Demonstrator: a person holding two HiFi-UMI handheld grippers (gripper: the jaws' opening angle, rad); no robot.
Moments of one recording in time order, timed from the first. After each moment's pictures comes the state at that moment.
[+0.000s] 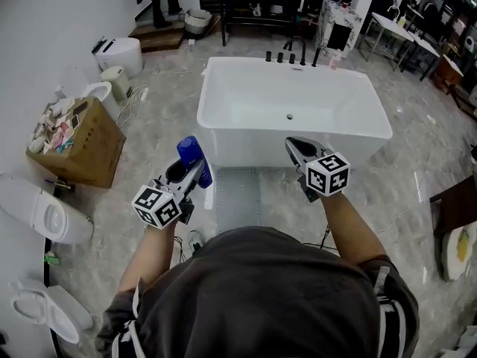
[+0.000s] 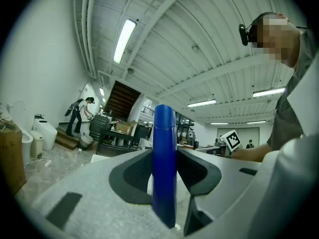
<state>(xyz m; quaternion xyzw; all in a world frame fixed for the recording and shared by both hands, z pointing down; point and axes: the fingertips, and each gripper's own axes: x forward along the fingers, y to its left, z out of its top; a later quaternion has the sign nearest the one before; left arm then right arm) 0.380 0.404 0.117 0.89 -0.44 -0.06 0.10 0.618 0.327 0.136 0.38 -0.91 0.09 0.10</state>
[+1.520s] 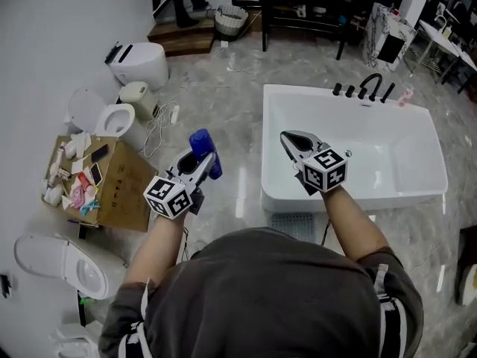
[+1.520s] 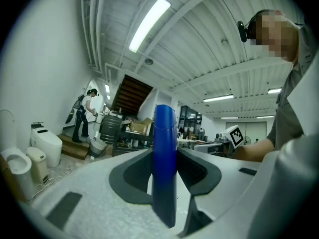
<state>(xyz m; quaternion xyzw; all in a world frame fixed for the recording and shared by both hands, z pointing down) 0.041 -0.086 0.145 0.89 -0.45 -0.02 0.10 0.232 -0.151 0.162 0.32 -0.94 0.08 0.09</state>
